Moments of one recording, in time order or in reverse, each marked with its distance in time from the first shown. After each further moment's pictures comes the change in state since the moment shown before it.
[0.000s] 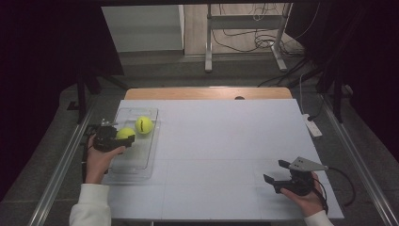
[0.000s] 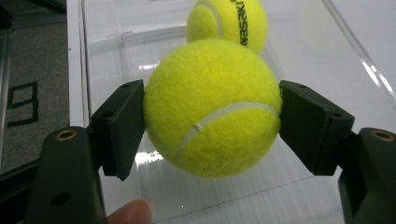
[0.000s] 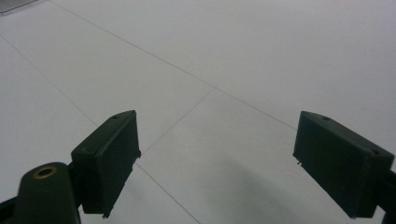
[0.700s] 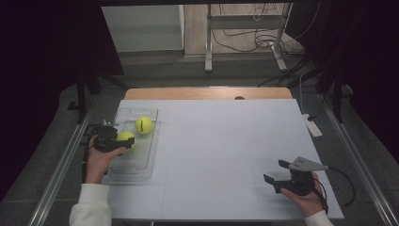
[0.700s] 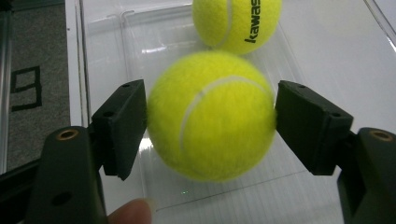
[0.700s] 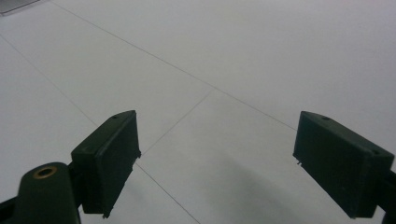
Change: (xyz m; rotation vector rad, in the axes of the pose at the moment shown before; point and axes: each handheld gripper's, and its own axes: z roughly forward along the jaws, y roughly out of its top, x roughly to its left) left arm 0.001 -0.001 0.003 0.037 0.013 -0.018; right arm 0.000 0.000 0.000 0.000 -0.001 0.000
